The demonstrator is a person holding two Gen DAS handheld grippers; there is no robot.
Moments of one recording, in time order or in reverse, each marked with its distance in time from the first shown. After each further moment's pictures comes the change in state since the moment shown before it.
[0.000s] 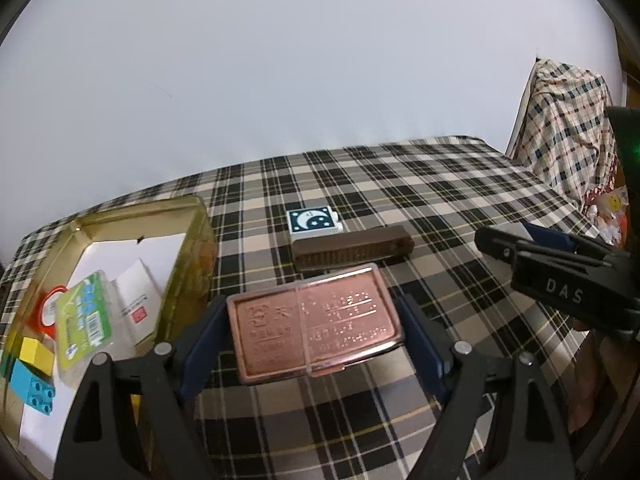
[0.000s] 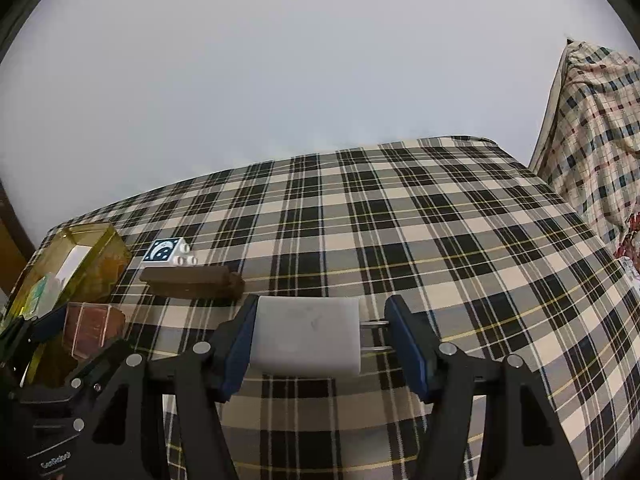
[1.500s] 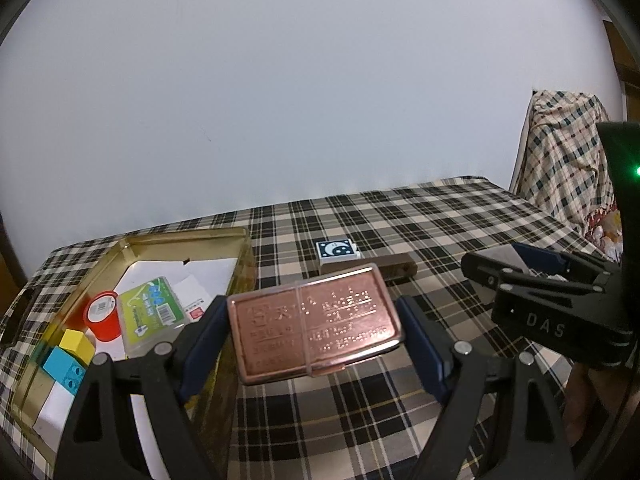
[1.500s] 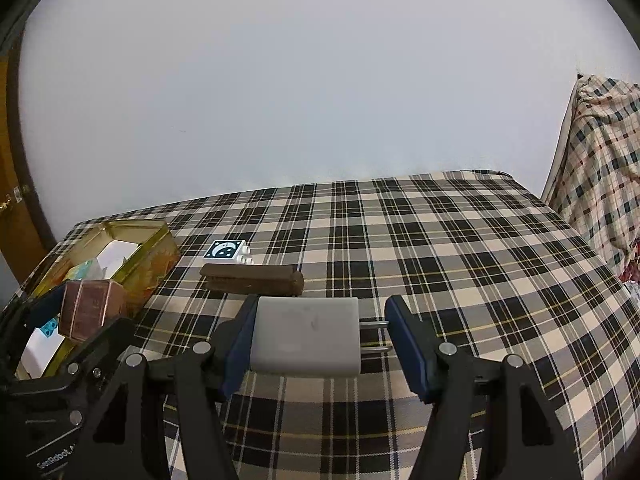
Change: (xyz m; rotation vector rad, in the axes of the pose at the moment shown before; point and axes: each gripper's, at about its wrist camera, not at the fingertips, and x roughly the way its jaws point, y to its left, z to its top) left arm -0.050 0.007 -0.017 -0.019 -0.178 0.063; right arm -0.035 0.028 -0.017 -0.067 -0.118 0.051
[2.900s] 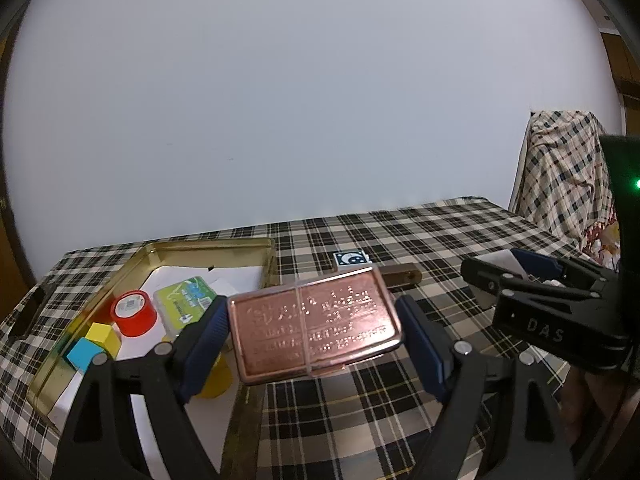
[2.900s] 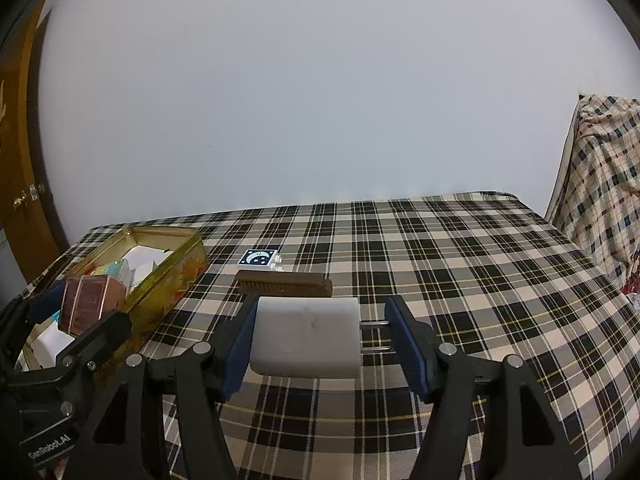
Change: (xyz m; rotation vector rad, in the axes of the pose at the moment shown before) left arm -0.032 0.016 -0.011 -0.026 -0.088 0.013; right arm -0.027 0.019 -0.009 -0.026 -0.087 0.026
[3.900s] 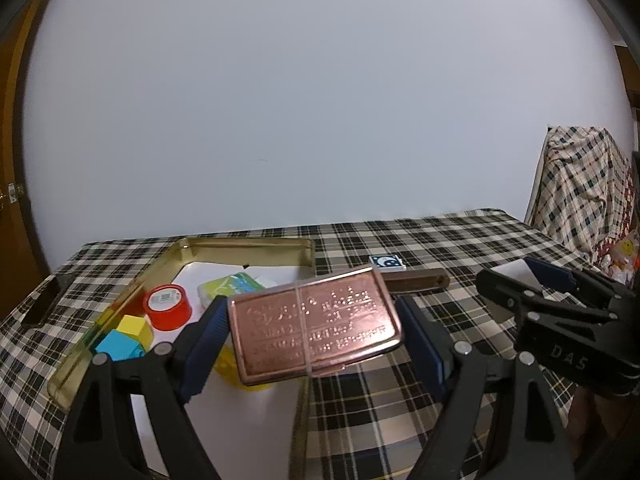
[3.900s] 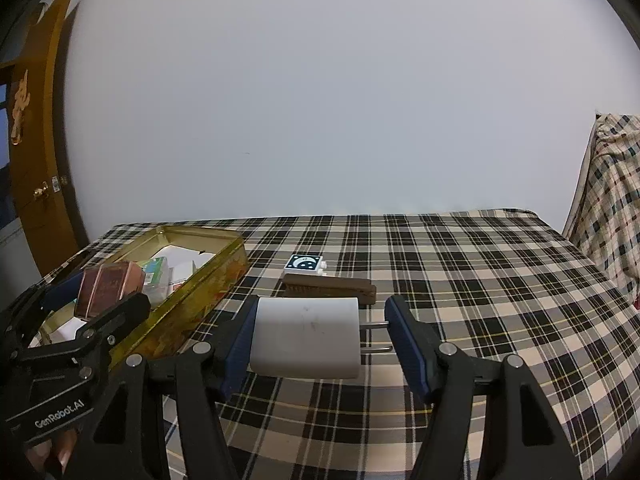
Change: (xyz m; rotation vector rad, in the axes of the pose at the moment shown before) left arm -0.012 0.030 -0.006 -0.045 -0.031 0.050; right arm -0.015 0.033 -0.005 -0.048 -0.051 0.061
